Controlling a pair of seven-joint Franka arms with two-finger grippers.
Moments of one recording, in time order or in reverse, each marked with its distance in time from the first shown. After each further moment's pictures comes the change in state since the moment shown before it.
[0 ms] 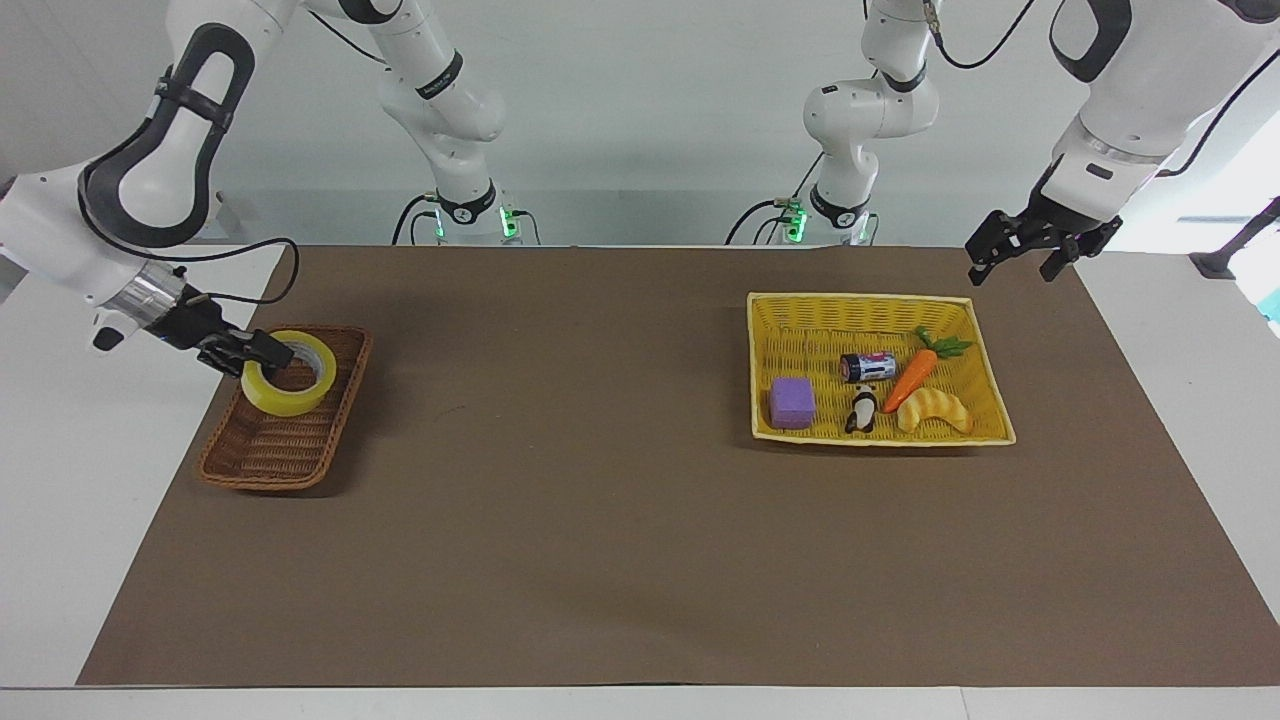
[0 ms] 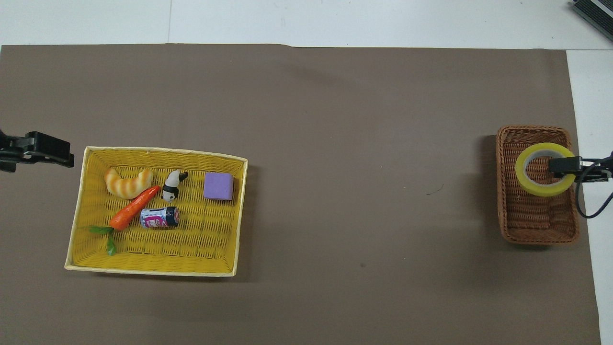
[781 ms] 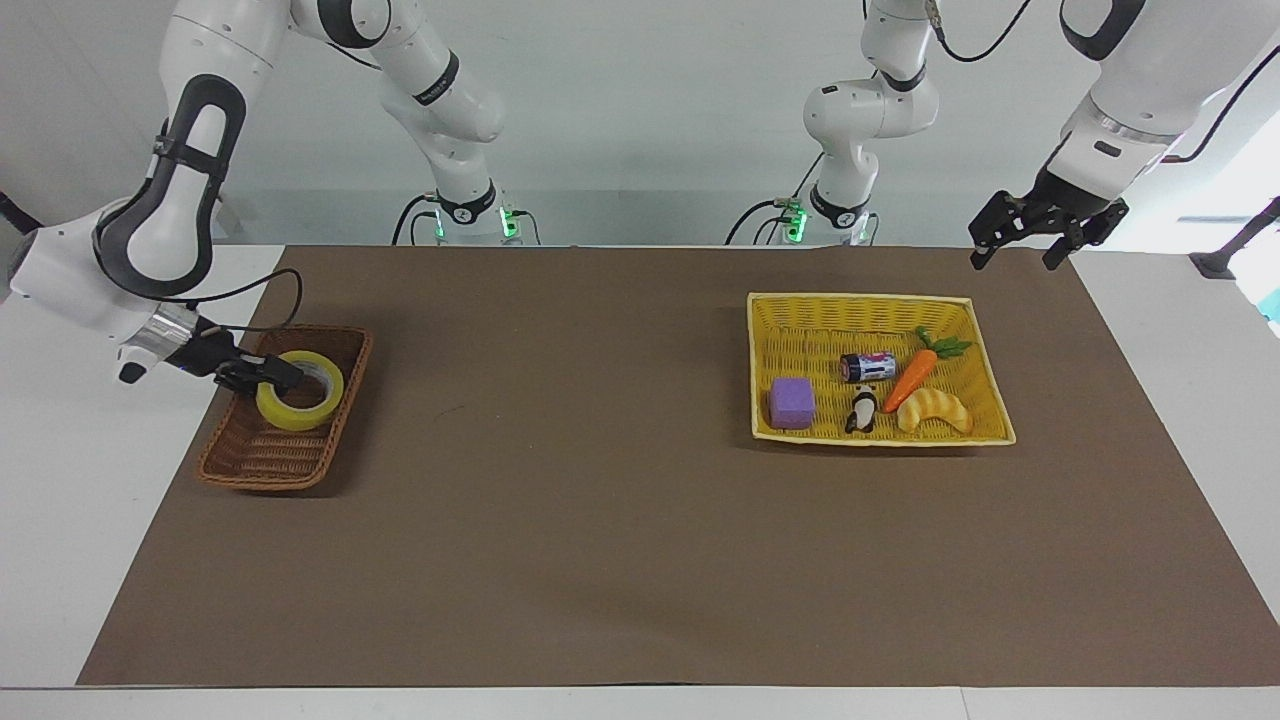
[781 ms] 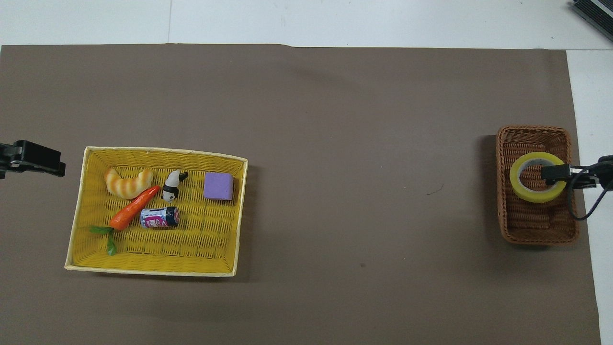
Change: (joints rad) left arm 0.003 -0.011 0.005 -0.008 -0.032 0.039 0.054; right arm -0.027 0.104 0.001 -0.002 -0.005 0.032 -0.090
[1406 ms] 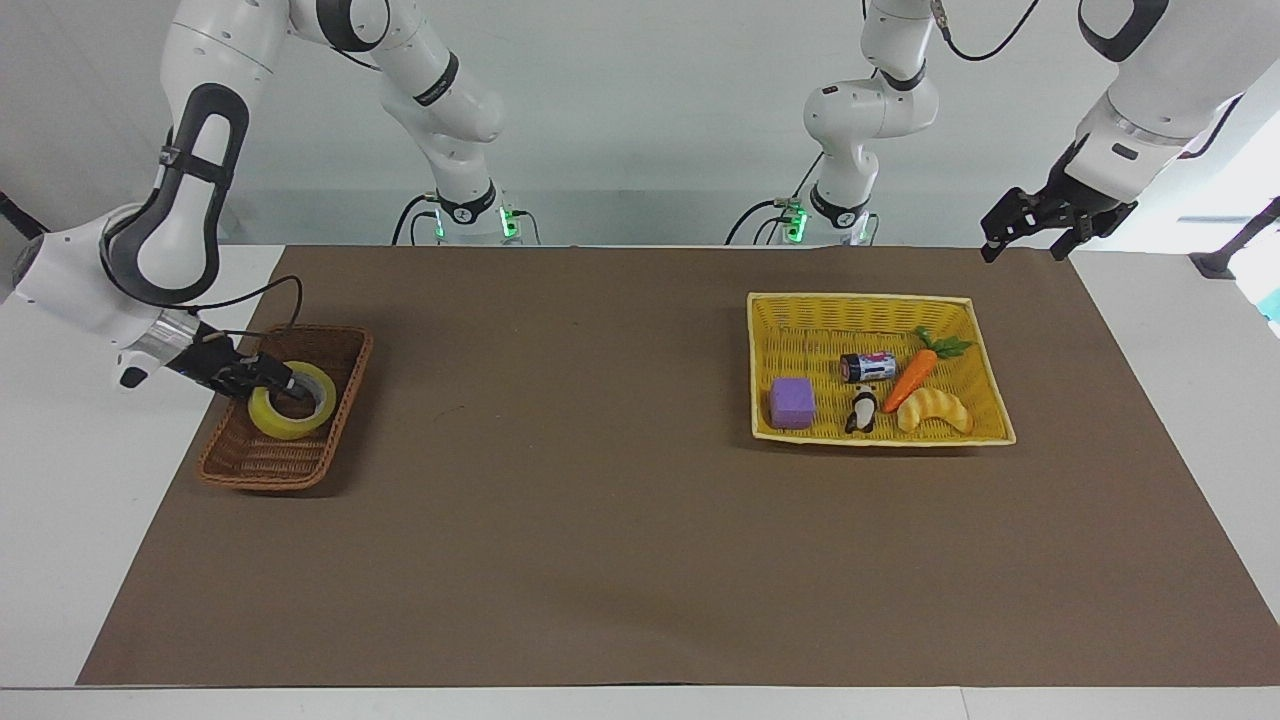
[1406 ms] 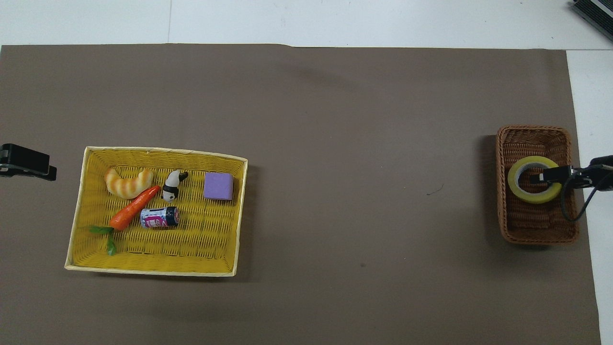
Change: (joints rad) left arm 0.024 -0.011 0.021 -0.005 -0.001 -0.081 0.001; right arm -0.001 0.009 0.001 0.004 -0.033 0.031 -0.010
